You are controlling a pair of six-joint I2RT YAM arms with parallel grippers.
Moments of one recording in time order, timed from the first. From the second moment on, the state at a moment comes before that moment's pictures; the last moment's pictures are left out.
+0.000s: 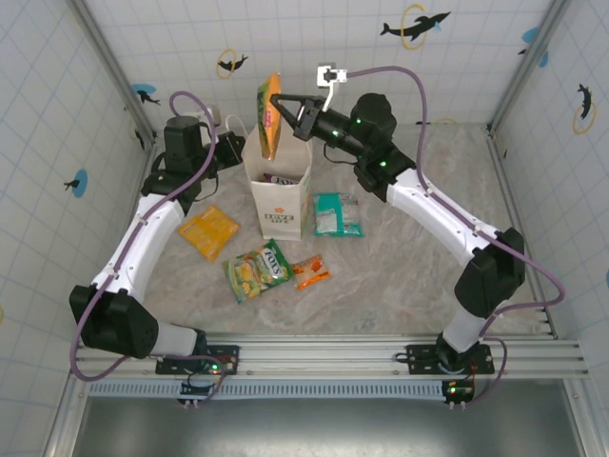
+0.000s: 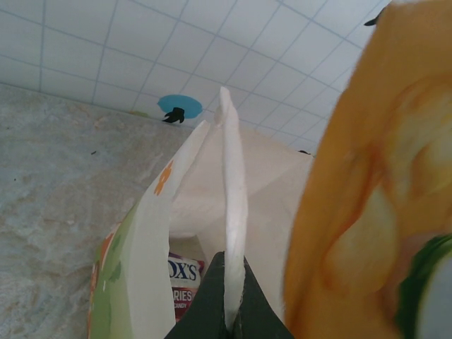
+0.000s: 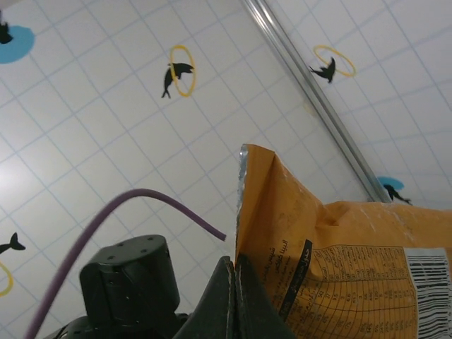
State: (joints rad) left arm -0.23 1.39 1.32 -0.34 0.29 -0.47; right arm 0.69 1.71 1.63 0.32 -0.43 0.73
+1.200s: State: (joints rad) left arm -0.23 1.39 1.30 -0.34 0.29 -0.47; right arm 0.74 1.74 1.51 0.29 -0.35 1.03
